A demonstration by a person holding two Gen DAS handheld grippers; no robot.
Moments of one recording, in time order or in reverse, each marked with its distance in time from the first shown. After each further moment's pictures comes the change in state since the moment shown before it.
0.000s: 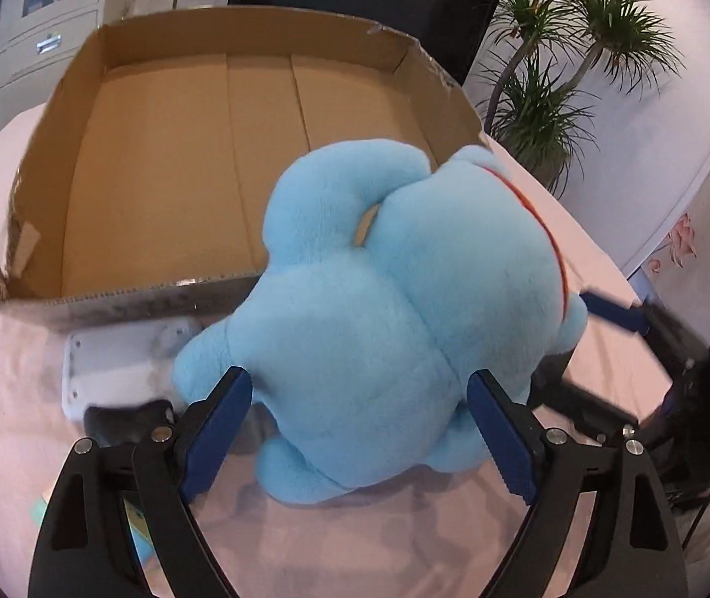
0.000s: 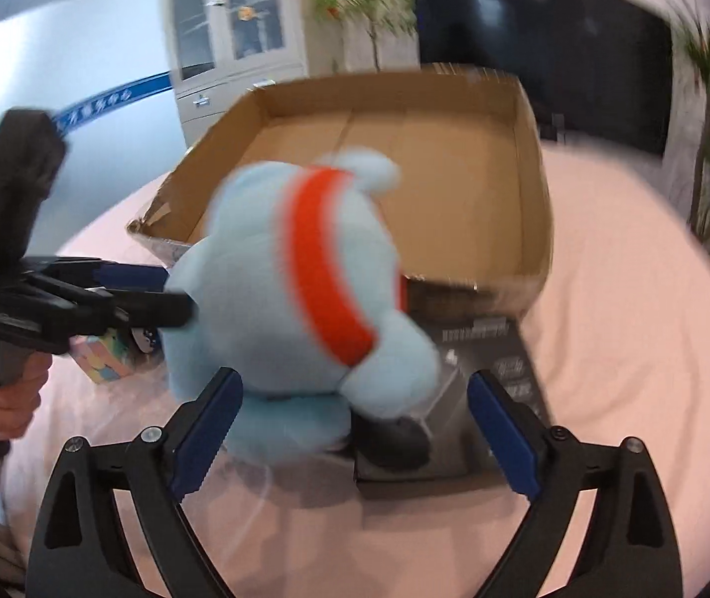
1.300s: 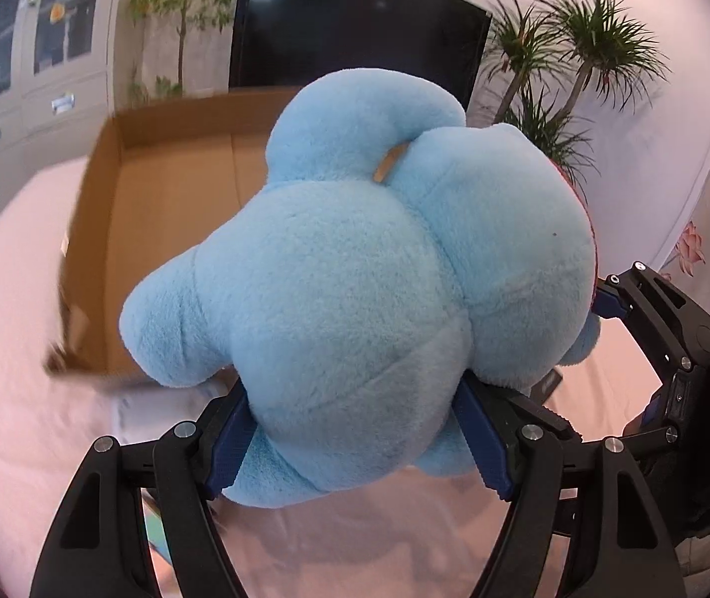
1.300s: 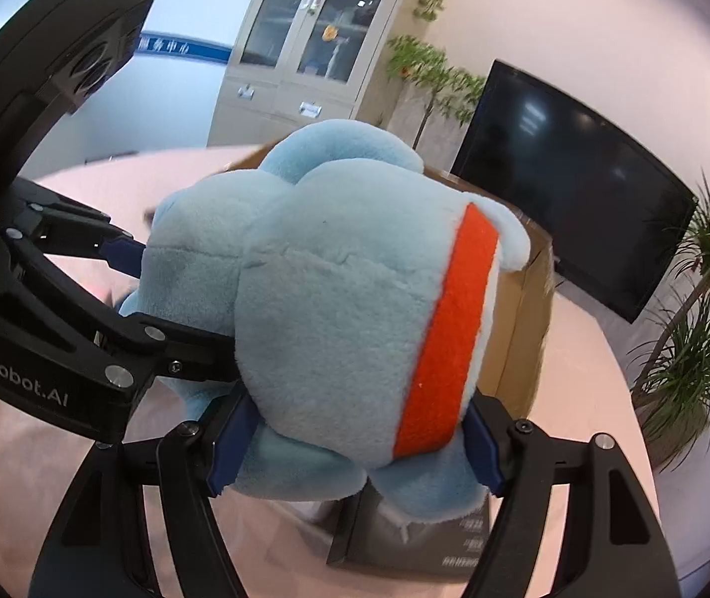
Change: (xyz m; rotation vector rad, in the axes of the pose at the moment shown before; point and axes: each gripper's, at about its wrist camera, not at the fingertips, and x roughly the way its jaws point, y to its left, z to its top) left arm -0.048 -0.030 0.027 0.068 -0.164 0.077; right arm -0.011 0.059 0.036 -0.291 -0.152 -0.141
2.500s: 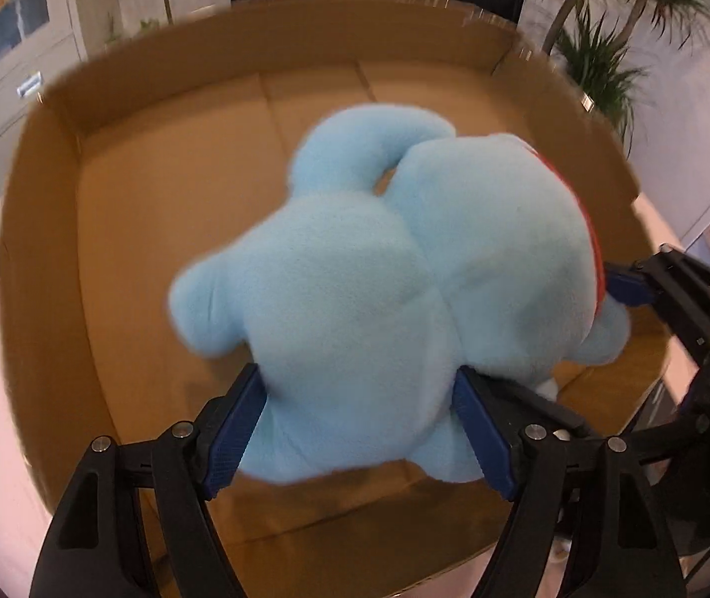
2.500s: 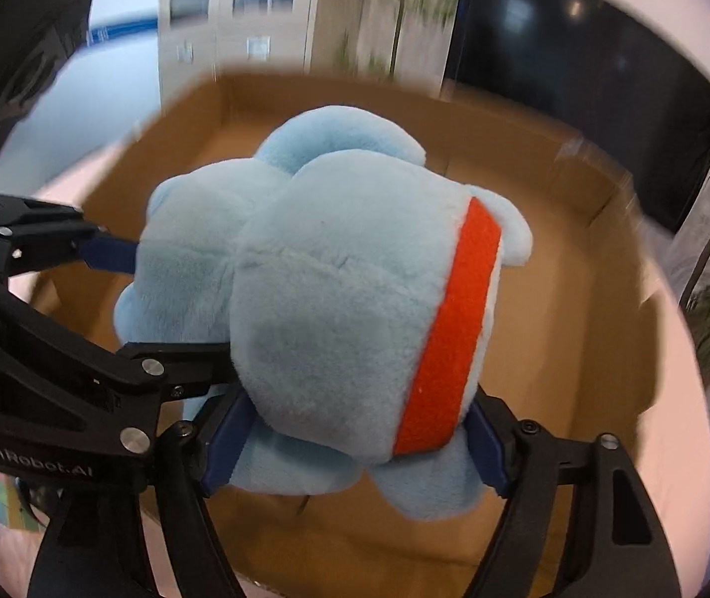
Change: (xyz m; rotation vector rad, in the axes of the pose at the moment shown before) left arm 0.172 0.103 0.106 0.046 0.305 0.082; right arm 0.203 -0.035 0.068 0.193 0.379 0.088
